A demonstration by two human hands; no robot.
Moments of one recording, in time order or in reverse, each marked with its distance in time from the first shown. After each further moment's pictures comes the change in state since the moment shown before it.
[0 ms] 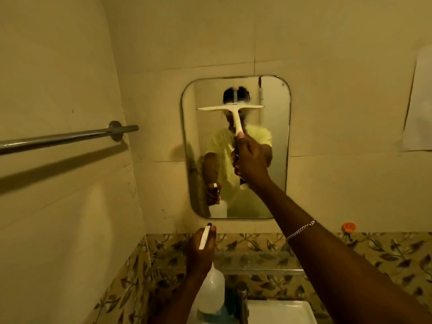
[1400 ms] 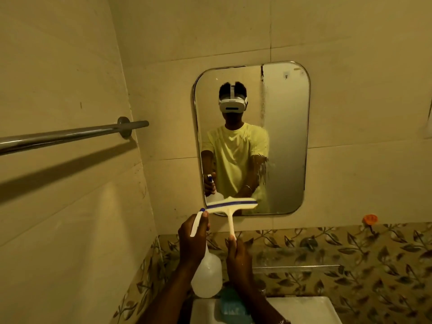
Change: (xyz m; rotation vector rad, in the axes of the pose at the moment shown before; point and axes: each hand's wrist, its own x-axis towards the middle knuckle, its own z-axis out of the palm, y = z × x) left_hand 0.050 0.004 -0.065 -0.040 0.053 0.251; right_hand -0.162 0.262 0.082 -0.303 0.205 0.381
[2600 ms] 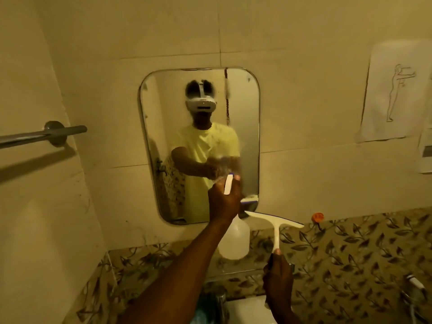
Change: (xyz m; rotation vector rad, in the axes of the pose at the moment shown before) left_hand 0.031 0.098 0.206 -0.082 -0.147 0.033; right_hand 0.026 0.041 -0.197 0.124 0.467 0.098
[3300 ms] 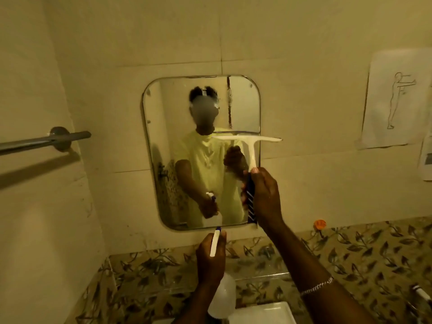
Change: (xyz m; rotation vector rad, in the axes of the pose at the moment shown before) left_hand -0.101 -0.089 -0.041 0.023 0.042 -0.148; right_hand 0.022 -0.235 0.037 0.255 -0.483 -0.396
